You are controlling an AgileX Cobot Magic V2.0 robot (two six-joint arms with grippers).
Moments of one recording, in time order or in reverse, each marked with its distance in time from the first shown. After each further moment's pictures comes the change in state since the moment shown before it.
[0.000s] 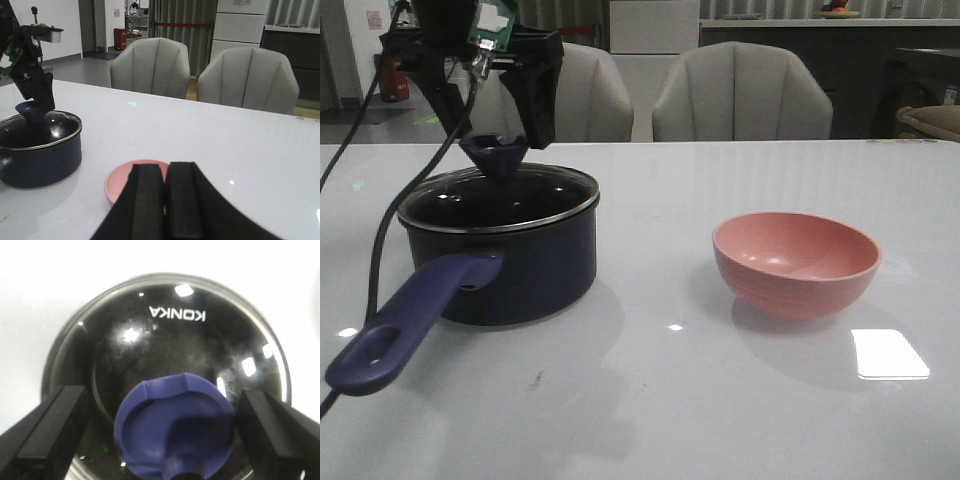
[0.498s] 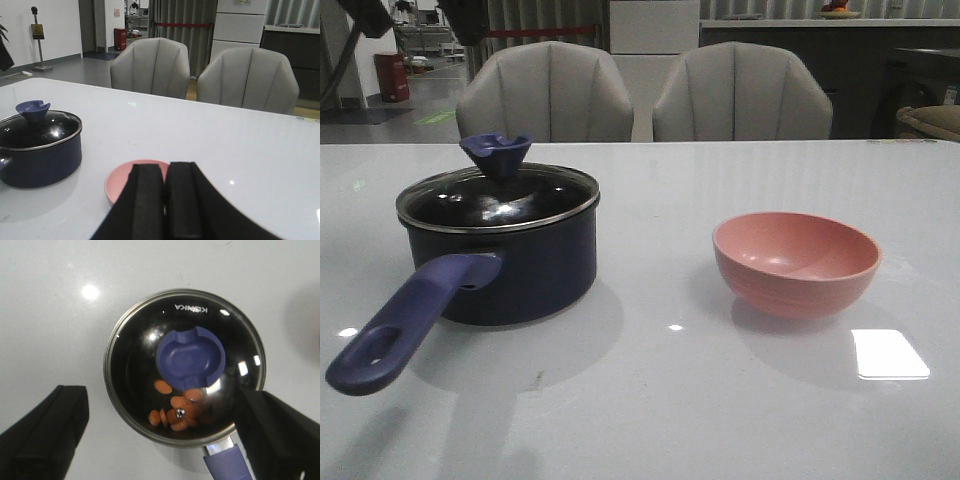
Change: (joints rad) left arm 0.026 -0.427 0.392 0.012 -0.232 0.000; right arm 0.000 0.000 0.000 0.000 0.000 0.000
